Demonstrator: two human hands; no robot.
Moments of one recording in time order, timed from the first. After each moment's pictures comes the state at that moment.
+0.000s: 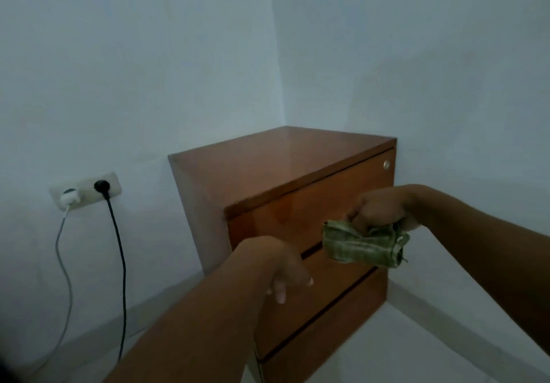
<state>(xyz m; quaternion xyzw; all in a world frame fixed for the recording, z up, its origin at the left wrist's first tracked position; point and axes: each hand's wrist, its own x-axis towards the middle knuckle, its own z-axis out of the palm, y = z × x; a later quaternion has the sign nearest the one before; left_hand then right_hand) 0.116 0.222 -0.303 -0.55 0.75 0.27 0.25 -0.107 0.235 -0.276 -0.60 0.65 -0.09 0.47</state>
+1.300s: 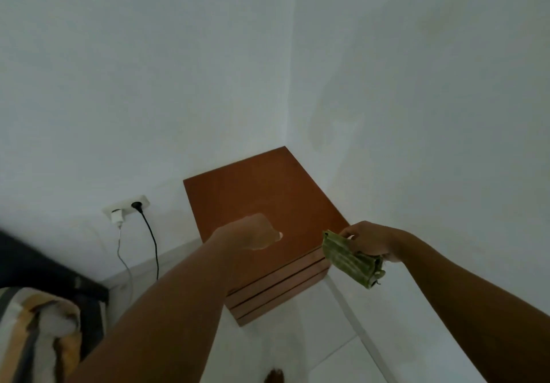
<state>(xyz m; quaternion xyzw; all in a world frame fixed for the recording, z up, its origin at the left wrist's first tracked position) 0.074 0.140 0.115 -0.58 0.70 0.41 0.11 -0.200 0.186 0.112 -0.50 0.69 -0.01 0.52</state>
